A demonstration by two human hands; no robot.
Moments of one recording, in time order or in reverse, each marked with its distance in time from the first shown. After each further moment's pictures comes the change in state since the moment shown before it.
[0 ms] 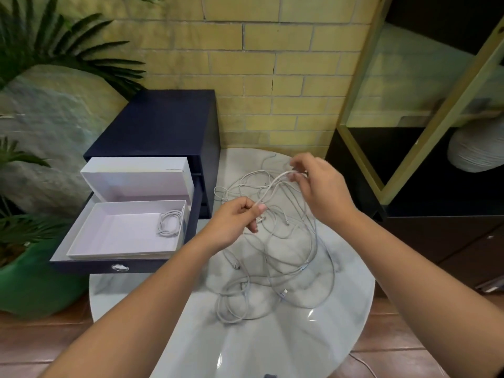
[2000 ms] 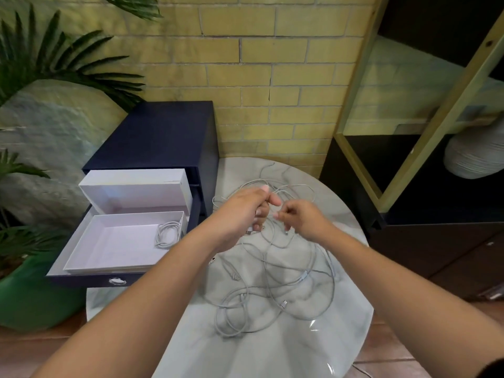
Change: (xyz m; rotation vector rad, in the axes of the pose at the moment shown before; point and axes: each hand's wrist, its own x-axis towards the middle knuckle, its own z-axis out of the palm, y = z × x) left_hand -0.004 0.067 0.010 -0.265 -0.131 -0.068; right_hand -0.014 0.021 0.044 0.397 -0.519 0.555
